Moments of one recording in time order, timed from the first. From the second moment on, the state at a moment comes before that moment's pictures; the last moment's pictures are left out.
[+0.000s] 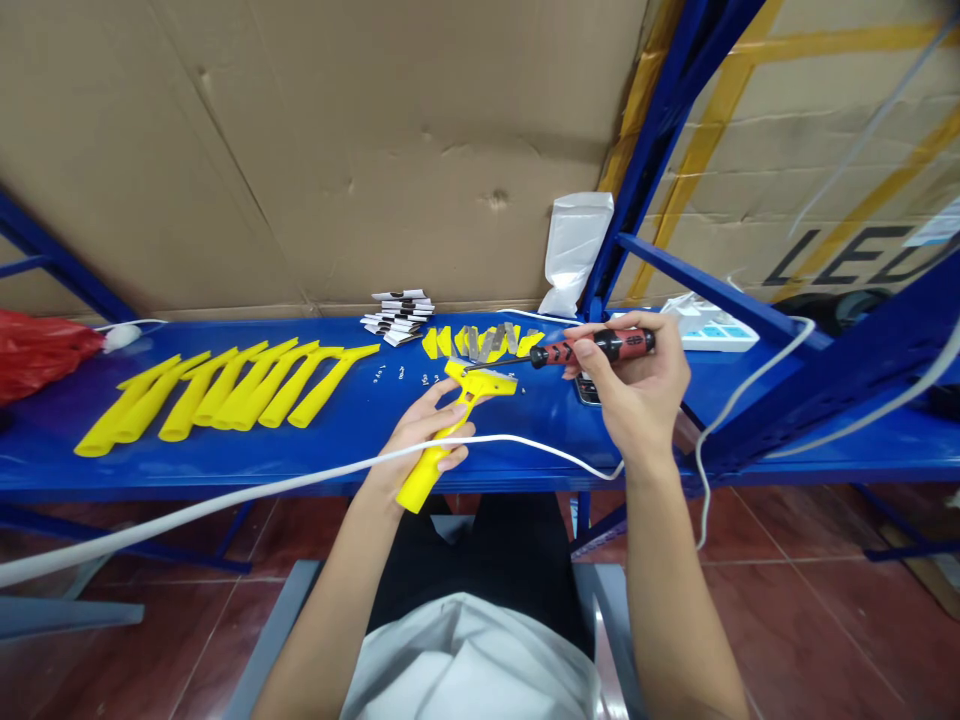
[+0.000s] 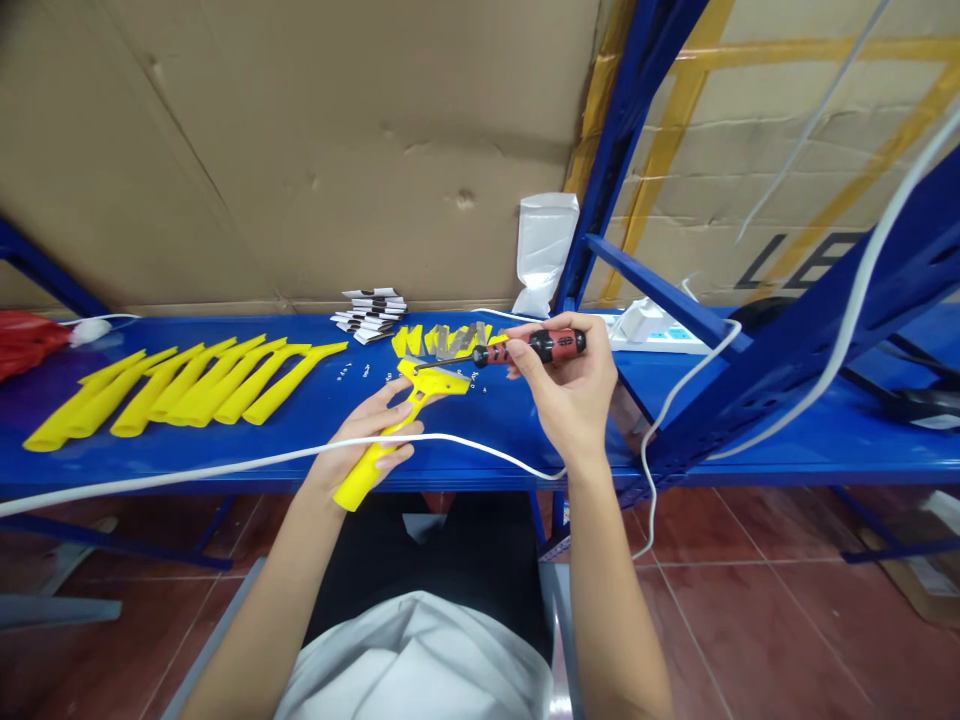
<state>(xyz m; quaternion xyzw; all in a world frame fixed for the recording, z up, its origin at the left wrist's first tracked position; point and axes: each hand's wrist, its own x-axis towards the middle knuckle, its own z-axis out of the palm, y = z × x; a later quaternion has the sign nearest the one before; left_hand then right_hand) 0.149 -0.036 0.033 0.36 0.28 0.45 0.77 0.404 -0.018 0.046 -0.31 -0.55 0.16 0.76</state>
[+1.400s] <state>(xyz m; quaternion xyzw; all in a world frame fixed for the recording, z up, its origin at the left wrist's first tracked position) 0.149 -0.037 0.036 0.31 0.28 0.45 0.79 0.403 -0.010 0.039 -0.34 -0.53 0.16 0.76</state>
